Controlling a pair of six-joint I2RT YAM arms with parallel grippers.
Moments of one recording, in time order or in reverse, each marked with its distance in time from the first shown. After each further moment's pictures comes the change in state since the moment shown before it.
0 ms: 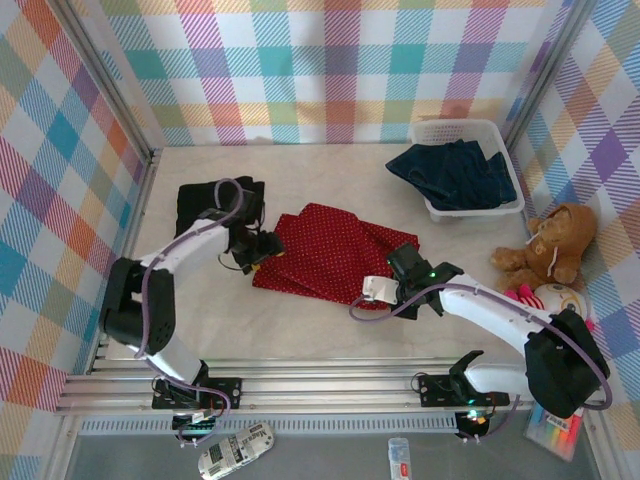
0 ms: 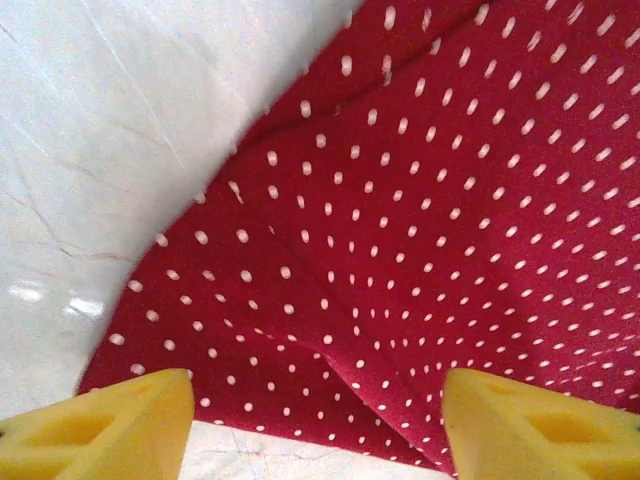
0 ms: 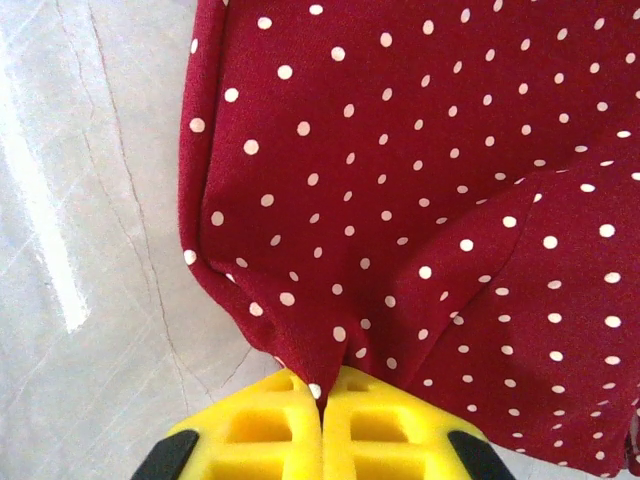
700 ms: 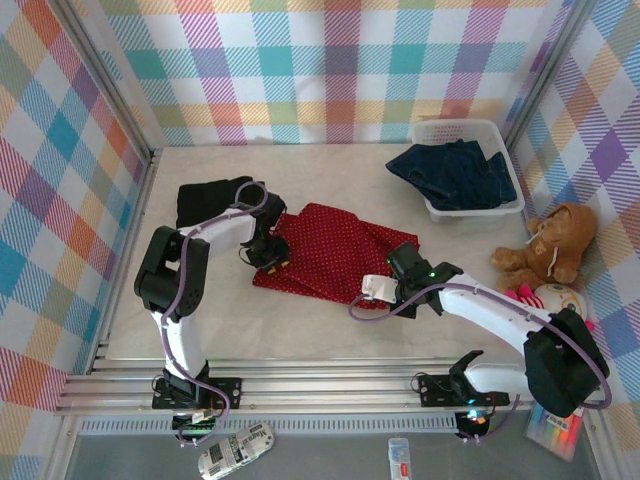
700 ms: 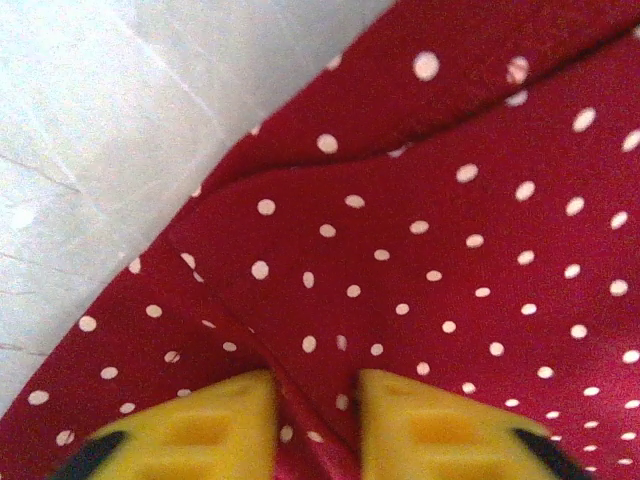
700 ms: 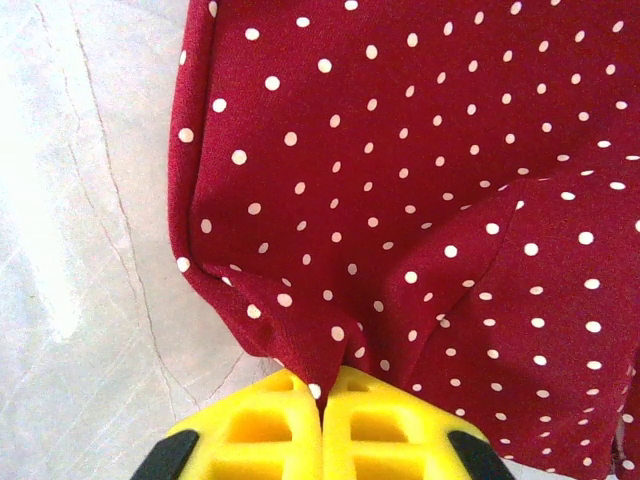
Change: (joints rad) left arm -0.055 0.248 0.133 -0.043 -0.043 -0.082; right arm 0.000 0.000 0.000 0.019 0.003 0.001
